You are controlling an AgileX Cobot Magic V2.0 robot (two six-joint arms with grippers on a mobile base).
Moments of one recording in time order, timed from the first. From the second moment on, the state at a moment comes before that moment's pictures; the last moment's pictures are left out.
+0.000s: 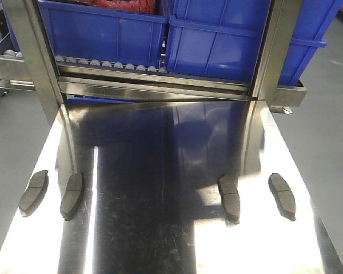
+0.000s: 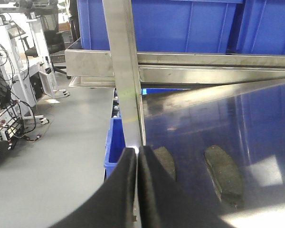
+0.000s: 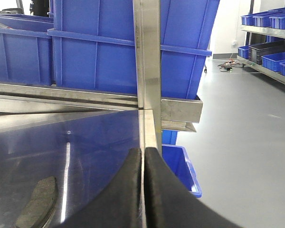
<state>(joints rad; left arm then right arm) 0.02 -0.01 0.03 0.03 0.18 0.02 0.00 -0.01 0.03 0.01 0.11 0.02</state>
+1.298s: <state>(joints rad) 0.02 -0.01 0.03 0.03 0.15 0.02 0.00 -0.01 0.03 0.01 0.11 0.02</state>
